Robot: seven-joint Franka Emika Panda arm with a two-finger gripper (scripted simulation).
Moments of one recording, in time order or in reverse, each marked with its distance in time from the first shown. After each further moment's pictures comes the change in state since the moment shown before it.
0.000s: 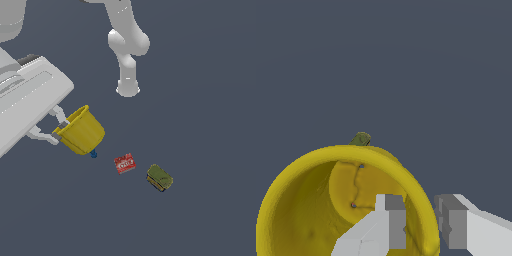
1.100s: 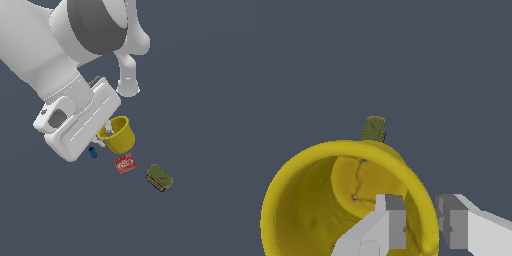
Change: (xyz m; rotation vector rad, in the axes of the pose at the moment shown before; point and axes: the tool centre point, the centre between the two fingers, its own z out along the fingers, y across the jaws) arm -0.007 -0.068 0.099 -0.011 -0.174 0.267
